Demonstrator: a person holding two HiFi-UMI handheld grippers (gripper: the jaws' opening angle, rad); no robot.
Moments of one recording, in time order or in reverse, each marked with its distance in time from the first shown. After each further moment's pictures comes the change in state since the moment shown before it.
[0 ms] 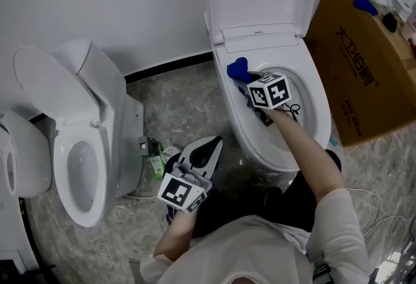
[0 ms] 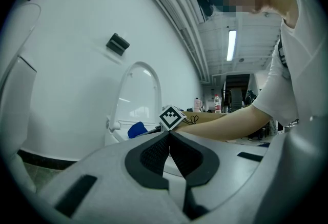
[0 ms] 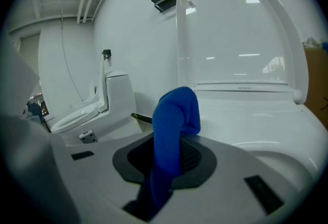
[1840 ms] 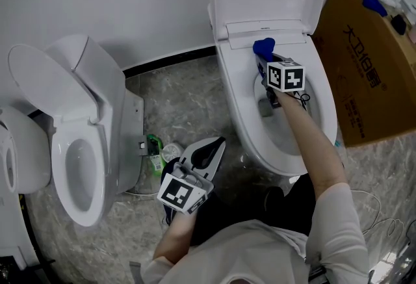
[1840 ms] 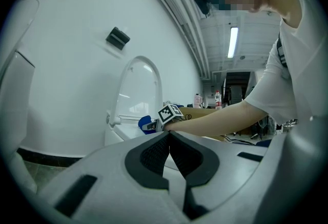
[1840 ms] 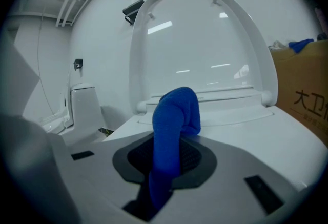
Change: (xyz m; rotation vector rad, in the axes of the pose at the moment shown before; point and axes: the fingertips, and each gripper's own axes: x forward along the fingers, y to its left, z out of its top) left arm 0.007 0.008 -0.013 -0.008 0.048 -0.012; right arm -0.001 -0.110 0.020 0.111 -0.149 -0.265
